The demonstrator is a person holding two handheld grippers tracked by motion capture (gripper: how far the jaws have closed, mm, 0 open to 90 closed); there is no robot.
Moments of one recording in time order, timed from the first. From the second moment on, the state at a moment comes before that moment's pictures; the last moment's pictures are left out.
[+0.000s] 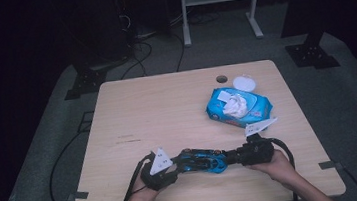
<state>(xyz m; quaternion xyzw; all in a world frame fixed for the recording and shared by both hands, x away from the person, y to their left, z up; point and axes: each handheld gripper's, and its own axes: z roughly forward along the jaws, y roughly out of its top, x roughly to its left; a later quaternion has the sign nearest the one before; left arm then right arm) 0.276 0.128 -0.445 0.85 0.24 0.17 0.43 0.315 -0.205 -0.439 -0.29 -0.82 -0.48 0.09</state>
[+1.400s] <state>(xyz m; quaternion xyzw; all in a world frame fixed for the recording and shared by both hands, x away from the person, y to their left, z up) 0.315 0.129 -0.459 0.85 0.29 0.12 0.43 0.341 -0.194 -0.470 -0.30 -0.85 -0.44 0.00</state>
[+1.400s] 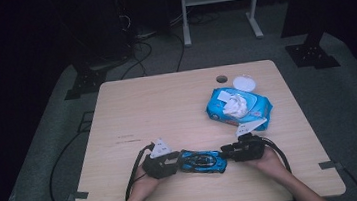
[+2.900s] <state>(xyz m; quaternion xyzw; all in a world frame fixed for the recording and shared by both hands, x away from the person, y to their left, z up) 0.338 0.128 -0.469 0.87 0.11 0.10 0.46 0.439 -0.231 -0.424 -0.38 -0.83 -0.37 -0.20</state>
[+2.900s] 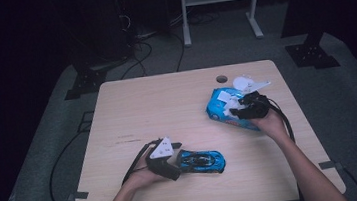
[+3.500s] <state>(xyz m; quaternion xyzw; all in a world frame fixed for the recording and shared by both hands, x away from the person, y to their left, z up) 0.343 0.113 -0.473 0.90 0.11 0.06 0.42 0.432 -0.262 -0.399 -0.40 -0.78 -0.45 -0.15</state>
